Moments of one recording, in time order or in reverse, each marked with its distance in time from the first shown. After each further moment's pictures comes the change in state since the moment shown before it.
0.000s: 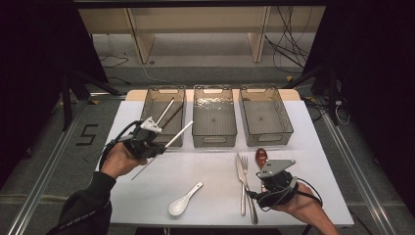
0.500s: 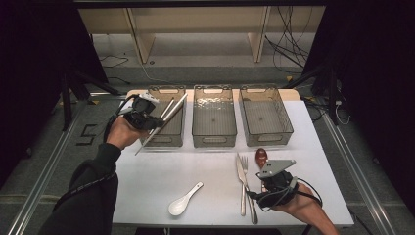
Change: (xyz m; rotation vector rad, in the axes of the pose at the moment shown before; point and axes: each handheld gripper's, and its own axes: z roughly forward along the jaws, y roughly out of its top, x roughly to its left) left arm 0.056 0.042 0.007 -0.050 0.080 -0.094; right arm 0.000 -0.001 0.001 0.001 0.007 0.001
